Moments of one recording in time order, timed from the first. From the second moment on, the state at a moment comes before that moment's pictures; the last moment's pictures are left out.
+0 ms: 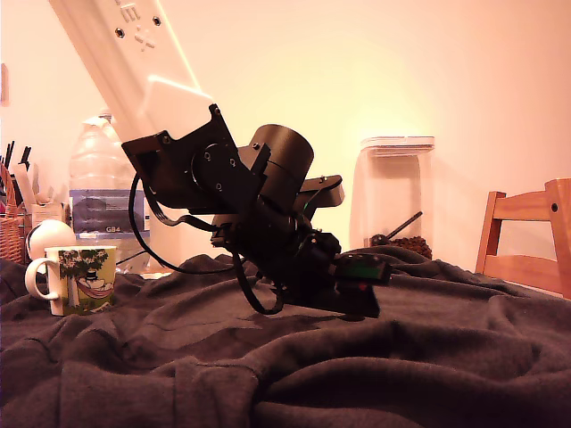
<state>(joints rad) -0.74 2.20 1.24 0.40 0.10 -0.02</state>
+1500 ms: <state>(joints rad) -0.71 2.02 1.14 0.46 0.02 0.01</state>
